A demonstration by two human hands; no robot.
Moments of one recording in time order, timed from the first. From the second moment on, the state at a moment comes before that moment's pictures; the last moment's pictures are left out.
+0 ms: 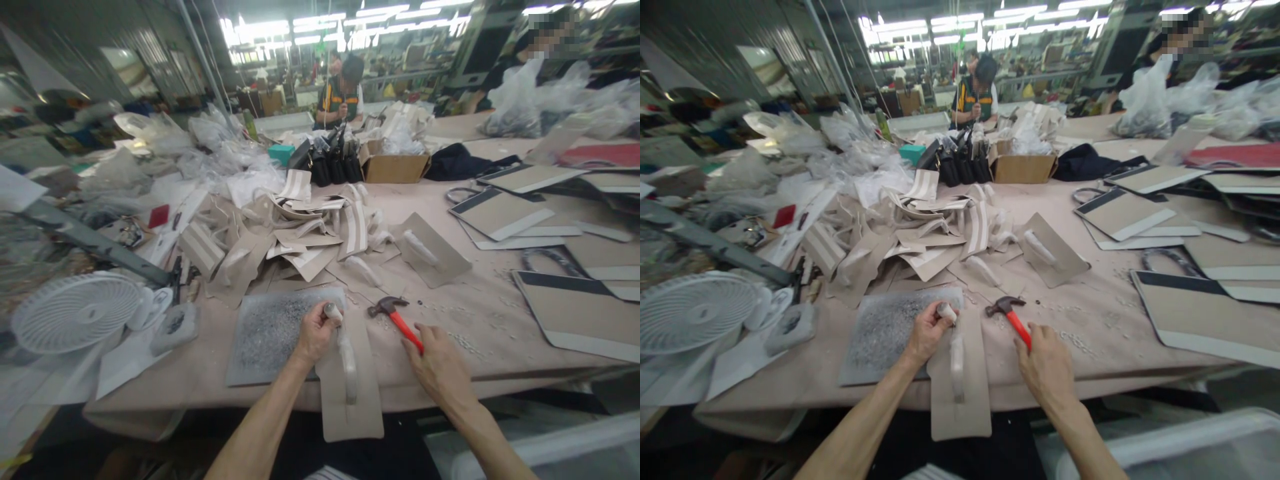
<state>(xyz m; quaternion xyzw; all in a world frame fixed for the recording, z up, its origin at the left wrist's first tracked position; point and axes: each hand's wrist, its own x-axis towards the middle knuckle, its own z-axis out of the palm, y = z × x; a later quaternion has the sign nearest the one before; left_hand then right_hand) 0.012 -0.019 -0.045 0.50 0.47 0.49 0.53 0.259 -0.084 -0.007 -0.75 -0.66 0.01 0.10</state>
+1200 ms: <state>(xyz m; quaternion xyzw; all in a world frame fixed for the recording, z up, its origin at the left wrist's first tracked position) 0.013 -0.023 -0.041 0.66 0.45 0.42 0.43 0.215 -0.094 0.128 -0.62 -0.68 -0.01 0.38</state>
